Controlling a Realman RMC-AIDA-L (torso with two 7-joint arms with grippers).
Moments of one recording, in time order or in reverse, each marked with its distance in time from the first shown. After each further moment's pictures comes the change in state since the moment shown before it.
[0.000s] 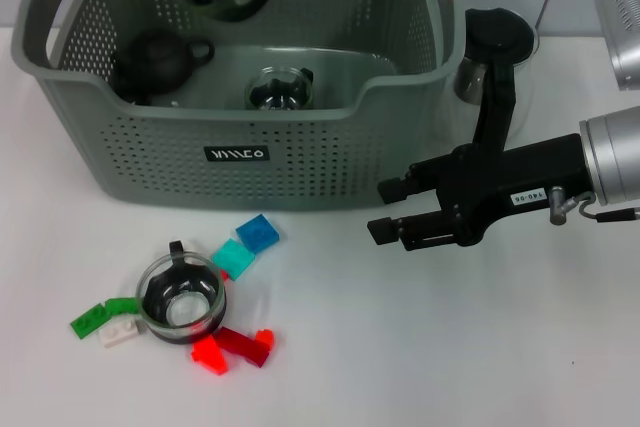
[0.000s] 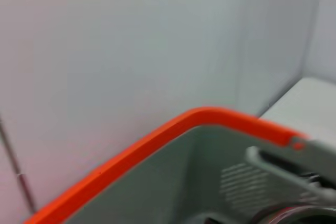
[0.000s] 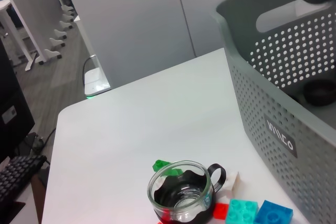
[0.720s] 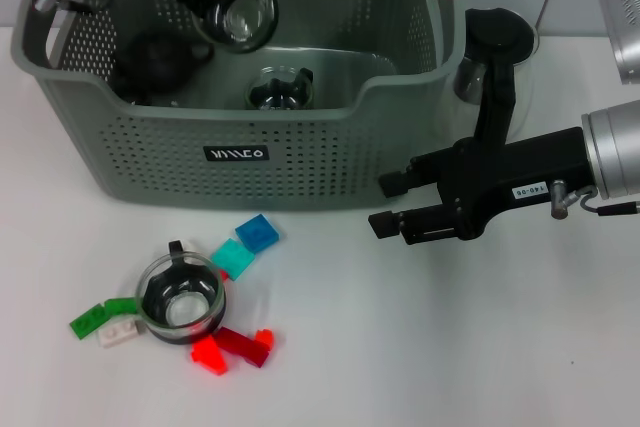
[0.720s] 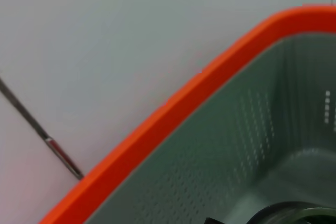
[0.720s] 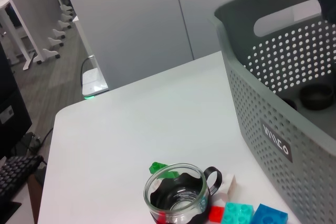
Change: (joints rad) left arm -0.054 -0.092 0.259 -0.225 0.327 -0.511 -0.027; right arm 0.005 -0.003 0.005 -0.006 0.000 0.000 -0.004
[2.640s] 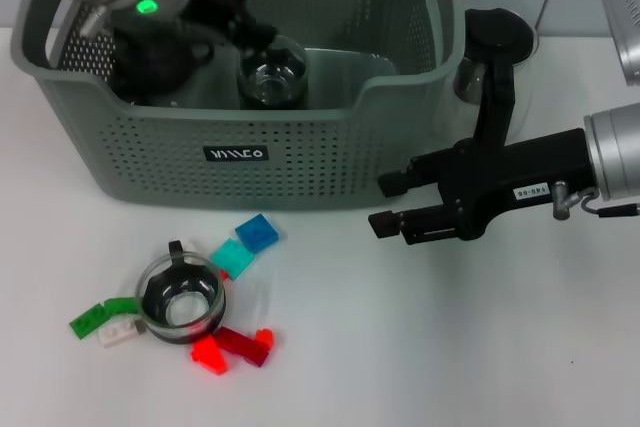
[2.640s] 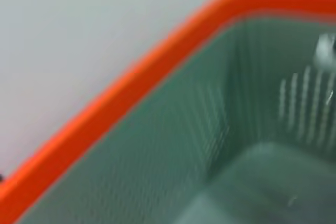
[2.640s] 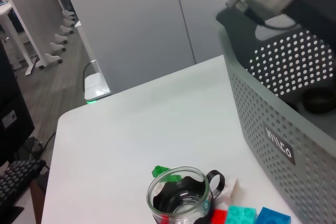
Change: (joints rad) left arm -0.061 -0.054 -0.042 -0.082 0.051 0.010 0.009; right arm -0.006 0.000 0.004 0.005 0.012 -0.004 -0.008
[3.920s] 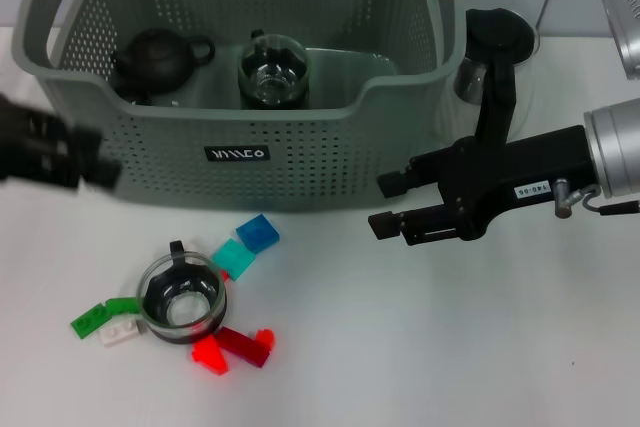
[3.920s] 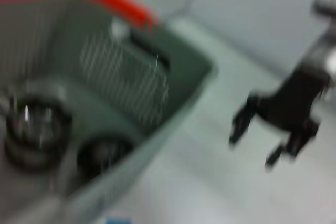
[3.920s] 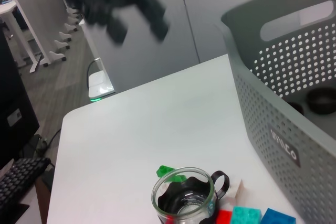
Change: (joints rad) left arm 0.409 0.249 -0.297 0.426 -0.661 1.078 -0.103; right arm 0.010 -0.003 0.000 -0.007 -0.006 -0.018 0.014
